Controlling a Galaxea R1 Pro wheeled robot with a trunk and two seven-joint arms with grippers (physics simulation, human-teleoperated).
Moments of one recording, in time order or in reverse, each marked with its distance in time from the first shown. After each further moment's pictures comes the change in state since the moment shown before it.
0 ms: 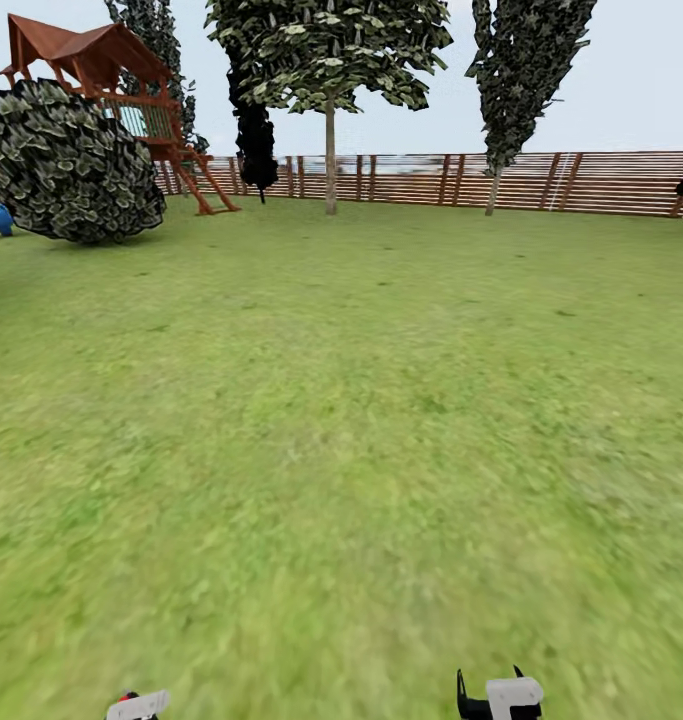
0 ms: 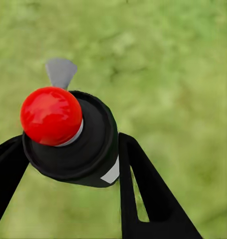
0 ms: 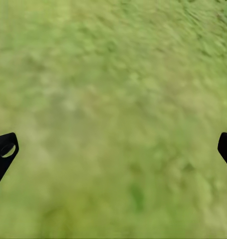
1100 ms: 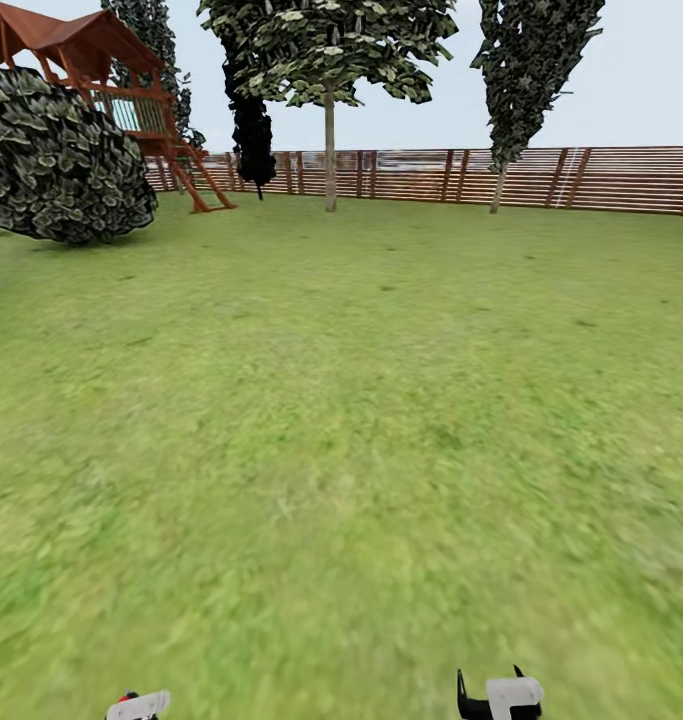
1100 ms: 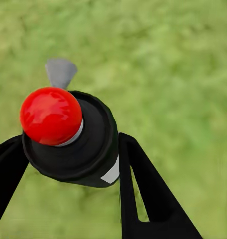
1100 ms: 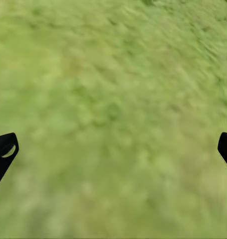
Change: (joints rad) left arm 0.000 0.000 -0.001 0.000 0.000 0.002 0.000; right arm 0.000 -0.001 0.000 0.000 0.001 0.000 0.001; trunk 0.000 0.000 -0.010
